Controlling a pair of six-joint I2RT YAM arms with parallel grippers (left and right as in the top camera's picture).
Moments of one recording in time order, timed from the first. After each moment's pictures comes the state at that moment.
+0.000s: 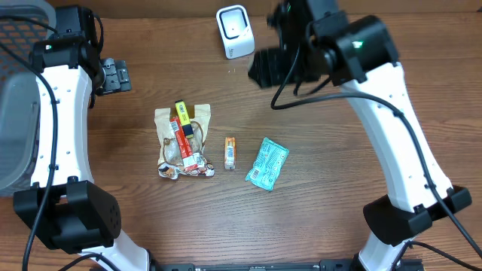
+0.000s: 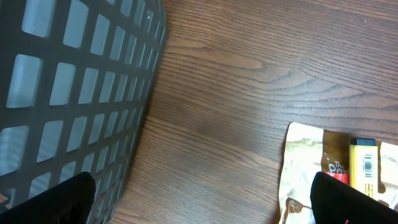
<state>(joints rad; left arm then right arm) 0.14 1.84 1.82 -1.18 -0.24 -0.12 0.46 1.90 2.33 -1.33 -0.20 0.20</state>
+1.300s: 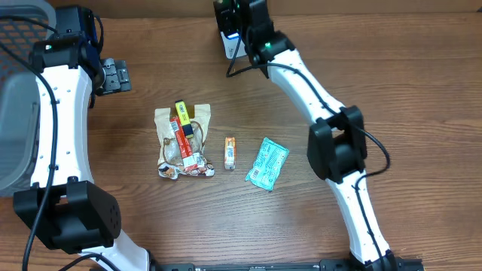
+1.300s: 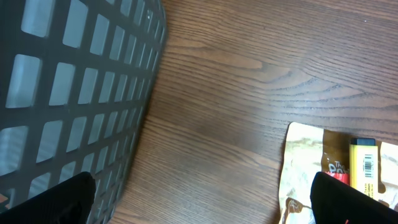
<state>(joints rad) 0.14 1.84 1.82 -1.18 -0.24 -0.12 0.45 2.56 2.33 -0.09 0.08 0.04</state>
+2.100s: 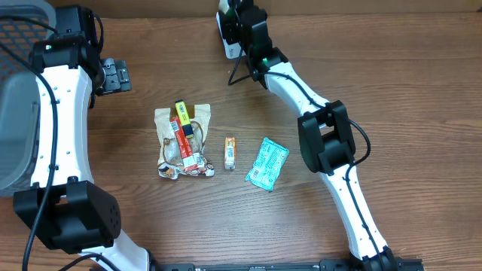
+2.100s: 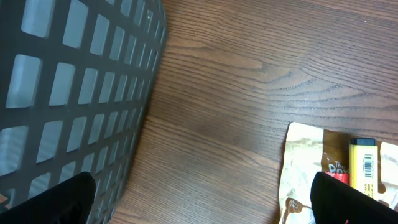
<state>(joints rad) 0.14 1.84 1.82 -1.18 -0.24 -0.12 0.43 2.73 2.33 0.15 0.09 0.04</state>
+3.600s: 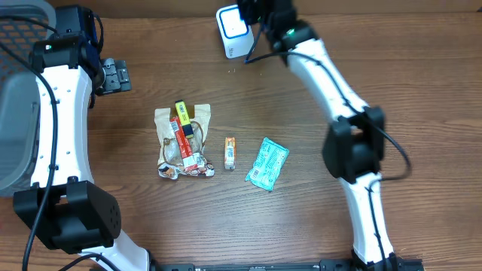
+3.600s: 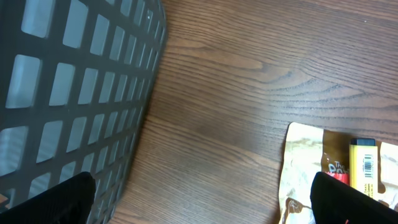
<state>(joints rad) 0.14 1.84 1.82 -1.18 -0.24 -0.12 0.36 2.40 2.34 -0.32 0.04 0.04</state>
